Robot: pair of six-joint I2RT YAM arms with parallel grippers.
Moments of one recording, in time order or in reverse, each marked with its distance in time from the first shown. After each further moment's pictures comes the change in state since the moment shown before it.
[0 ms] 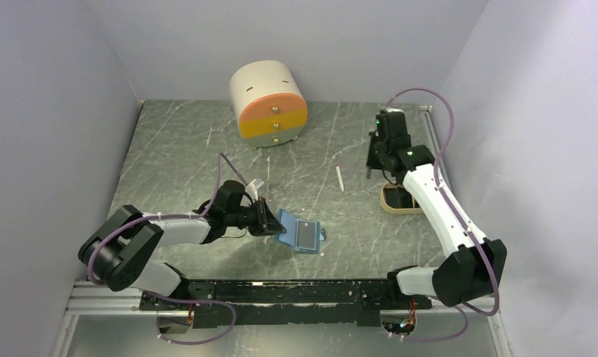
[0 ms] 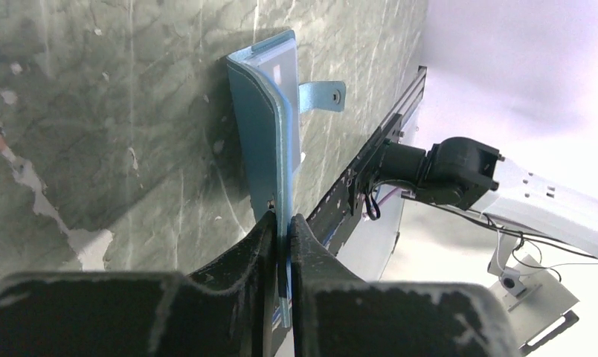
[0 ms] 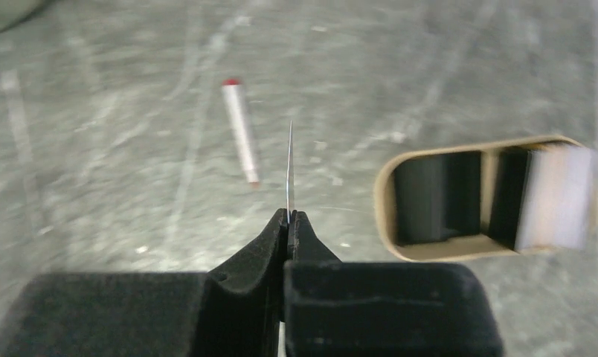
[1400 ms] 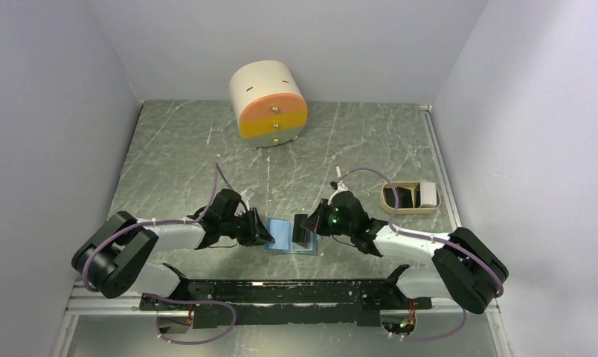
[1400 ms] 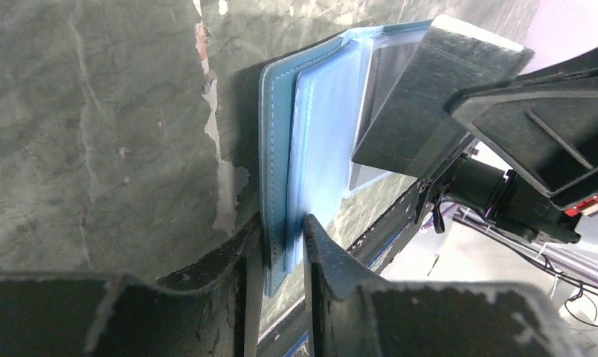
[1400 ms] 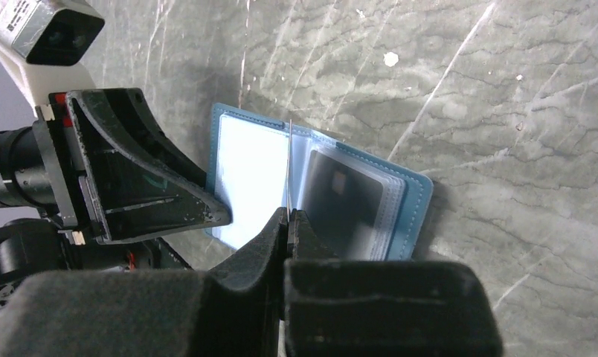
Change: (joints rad) left arm 0.021 -0.036 -0.069 -0.165 -0.120 0.054; right arm 0.541 -0.082 -0.842 1.000 -0.350 0.613
